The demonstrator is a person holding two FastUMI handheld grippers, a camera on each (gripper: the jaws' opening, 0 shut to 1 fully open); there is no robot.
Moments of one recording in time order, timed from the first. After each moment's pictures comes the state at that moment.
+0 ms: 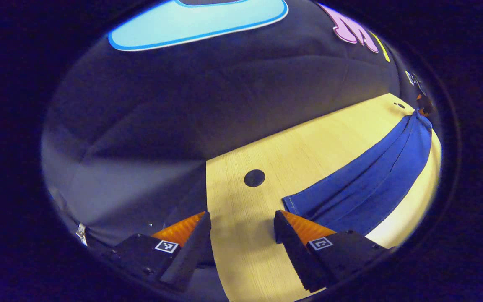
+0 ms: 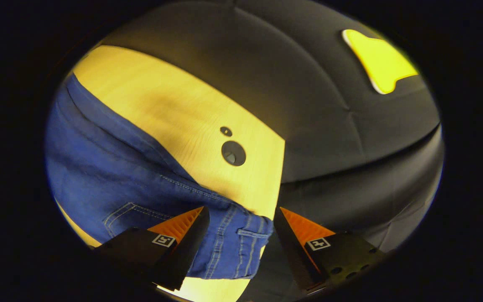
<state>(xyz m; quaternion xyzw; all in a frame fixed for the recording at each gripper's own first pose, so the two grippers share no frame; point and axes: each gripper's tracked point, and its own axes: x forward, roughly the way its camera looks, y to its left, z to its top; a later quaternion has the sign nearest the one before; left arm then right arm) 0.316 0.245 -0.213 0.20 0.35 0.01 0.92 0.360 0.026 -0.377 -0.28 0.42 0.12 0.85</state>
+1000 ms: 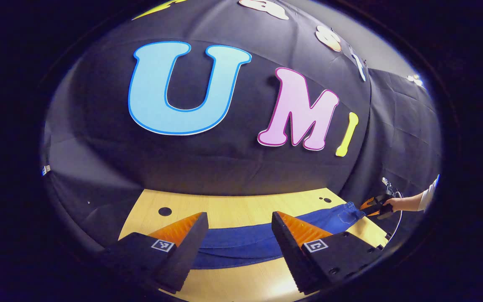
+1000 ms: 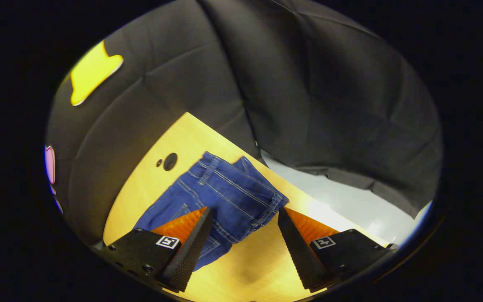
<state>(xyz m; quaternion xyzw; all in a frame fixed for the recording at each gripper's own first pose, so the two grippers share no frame) 0.234 0.024 -0.094 -0.03 0.17 -0.11 0.98 0.232 -0.062 -0.437 0.34 0.51 -0.19 0.77</state>
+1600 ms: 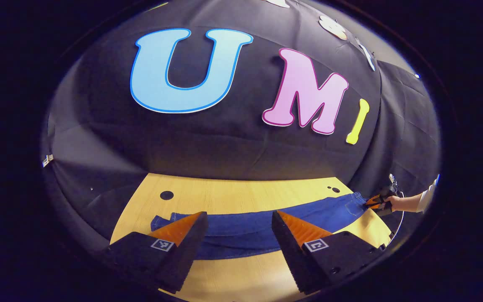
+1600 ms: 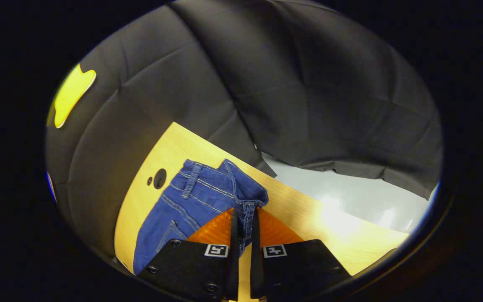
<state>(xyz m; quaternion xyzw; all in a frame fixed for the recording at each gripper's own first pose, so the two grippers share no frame) 0.223 0.025 -0.135 -0.03 0.22 -0.08 0.97 0.277 -0.070 -0.438 0.39 0.44 -0.19 0.79</state>
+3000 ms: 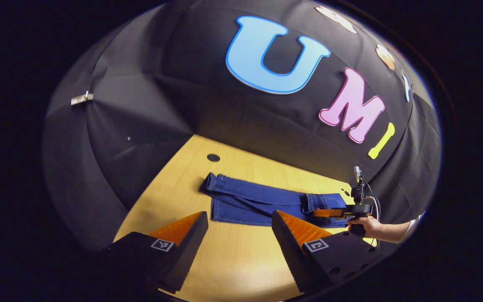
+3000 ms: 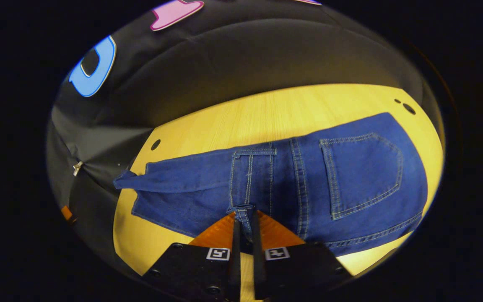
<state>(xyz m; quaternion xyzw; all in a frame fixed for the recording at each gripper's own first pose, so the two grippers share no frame) 0.134 0.156 -0.194 -0.16 0.29 0.01 0.94 0.208 0.431 -0.276 0.23 0.49 0.28 0.80</state>
